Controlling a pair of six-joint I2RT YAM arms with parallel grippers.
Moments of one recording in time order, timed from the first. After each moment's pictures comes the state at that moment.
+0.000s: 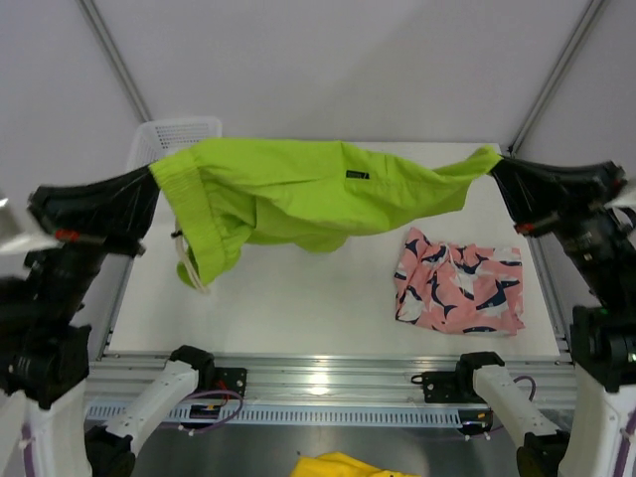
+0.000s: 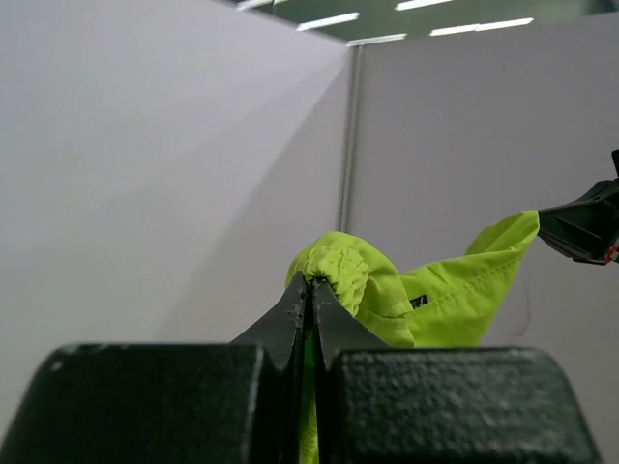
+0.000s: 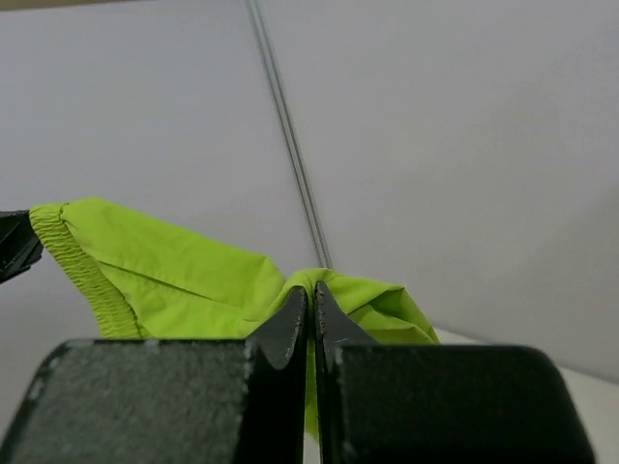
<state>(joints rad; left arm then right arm) -0.29 0.78 1.64 -0.31 0.32 -0.34 0.09 0.84 1.65 -0.32 -0.52 0.55</state>
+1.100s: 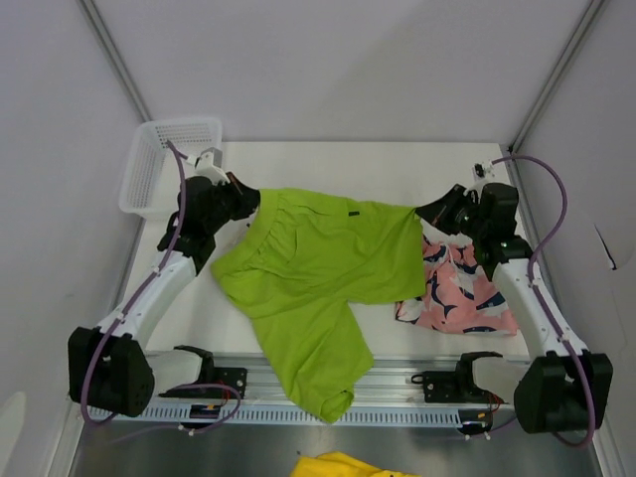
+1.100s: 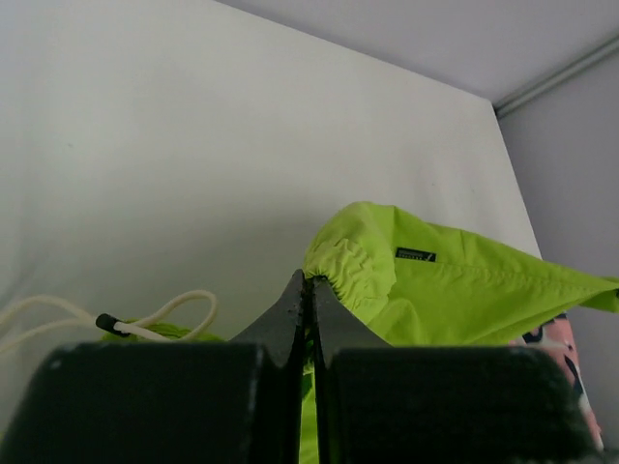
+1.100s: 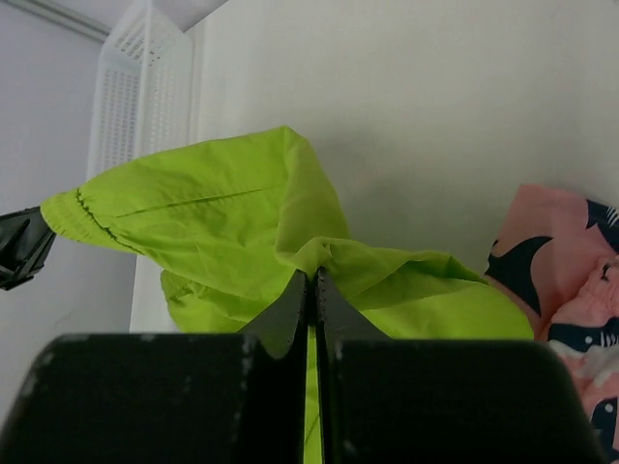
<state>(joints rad) -0.21 1.16 0.87 0.01 0.20 -0.55 0.07 1.10 0.88 -0.18 -0.44 0.64</state>
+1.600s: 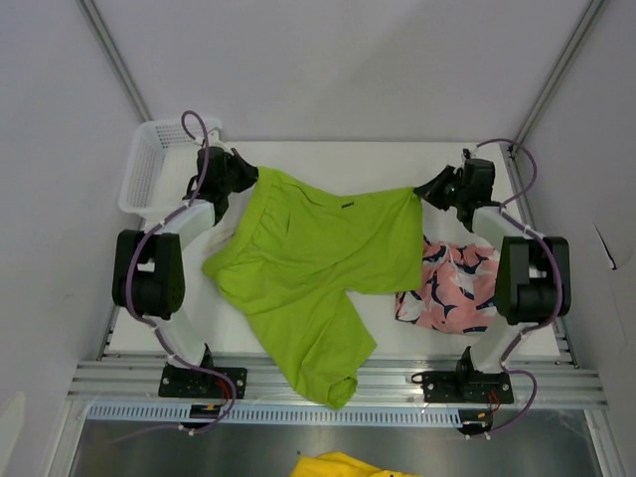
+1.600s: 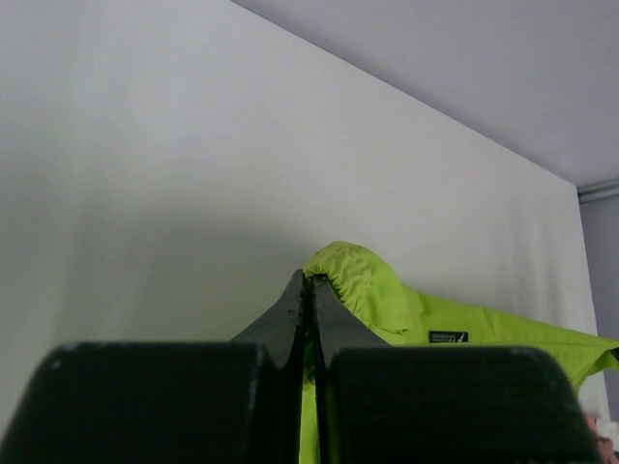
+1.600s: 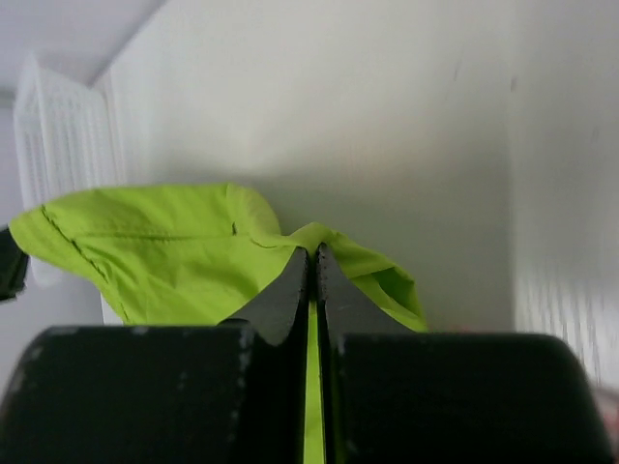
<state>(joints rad) -0.11 1.73 1.14 0.22 0.14 -0.61 0.00 1.70 1.07 0.11 -0.39 0.68</state>
